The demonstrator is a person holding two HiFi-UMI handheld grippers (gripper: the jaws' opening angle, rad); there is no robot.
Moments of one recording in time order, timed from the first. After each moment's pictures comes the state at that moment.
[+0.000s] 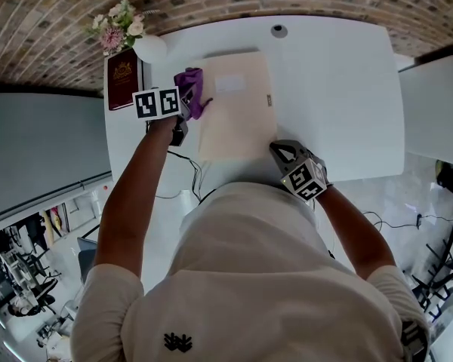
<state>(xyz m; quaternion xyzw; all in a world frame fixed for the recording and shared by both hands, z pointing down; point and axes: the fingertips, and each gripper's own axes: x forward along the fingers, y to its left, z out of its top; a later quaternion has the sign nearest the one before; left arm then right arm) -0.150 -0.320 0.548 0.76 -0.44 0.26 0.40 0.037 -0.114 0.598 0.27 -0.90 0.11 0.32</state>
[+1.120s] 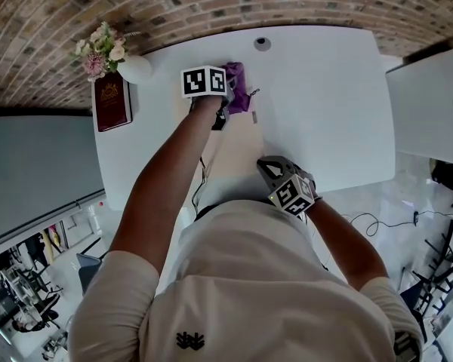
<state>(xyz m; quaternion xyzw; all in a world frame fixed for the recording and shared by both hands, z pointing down) 0.018 -0.390 0.593 0.76 -0.38 0.26 0.46 0.041 -0.121 0.596 0.27 -0.90 0.12 0.32</state>
